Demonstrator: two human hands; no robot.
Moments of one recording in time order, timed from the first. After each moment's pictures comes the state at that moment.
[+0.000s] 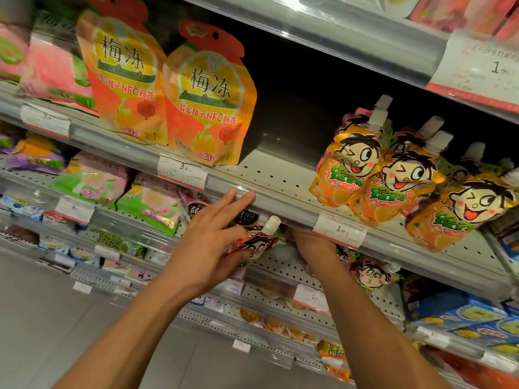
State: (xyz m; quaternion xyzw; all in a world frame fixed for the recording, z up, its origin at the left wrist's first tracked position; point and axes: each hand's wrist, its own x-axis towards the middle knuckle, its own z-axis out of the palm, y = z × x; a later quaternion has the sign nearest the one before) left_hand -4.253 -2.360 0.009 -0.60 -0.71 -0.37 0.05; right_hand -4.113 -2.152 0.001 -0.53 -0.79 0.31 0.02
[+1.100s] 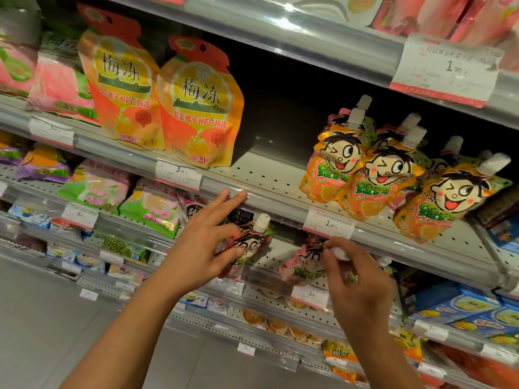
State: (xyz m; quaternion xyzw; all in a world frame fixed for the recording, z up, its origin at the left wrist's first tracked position) left_hand -4.251 -2.365 0.013 -0.60 -0.69 -0.39 0.01; right_hand -4.009 -2.223 0.047 -0.26 -0.83 0.12 0.48
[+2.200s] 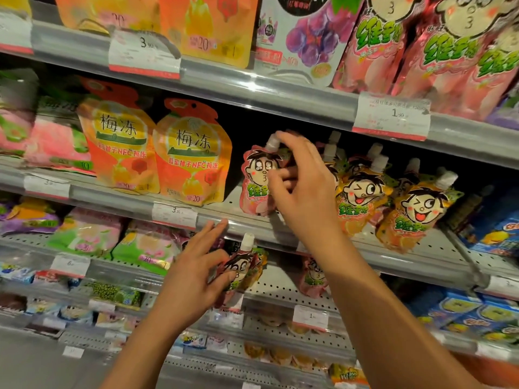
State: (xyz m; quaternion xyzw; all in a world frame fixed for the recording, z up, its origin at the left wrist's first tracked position) left_hand -4.260 -2.376 0.023 -0.57 -0.71 -0.41 0.02; right_hand -4.136 -2.222 0.180 -0.17 -0.85 0.17 0.47
